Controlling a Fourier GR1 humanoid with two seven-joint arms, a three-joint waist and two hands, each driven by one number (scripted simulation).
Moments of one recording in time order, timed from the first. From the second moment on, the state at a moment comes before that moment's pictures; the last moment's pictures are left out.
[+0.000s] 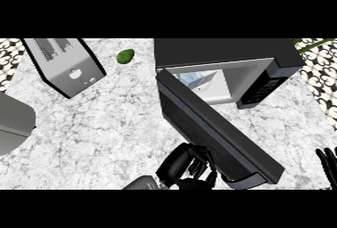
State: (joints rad) left arm -0.41 0.01 -0.93 -1.04 0.15 0.34 -0.37; right arm 0.41 -0.27 -0.18 -1.71 -0.17 0.43 -0.69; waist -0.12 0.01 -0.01
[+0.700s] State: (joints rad) left arm -0.55 0.00 -0.97 -1.05 0.44 0.58 -0.45; right arm 0.43 -0.38 -0.18 -1.90 -0.28 0.50 -0.57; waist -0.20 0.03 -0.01
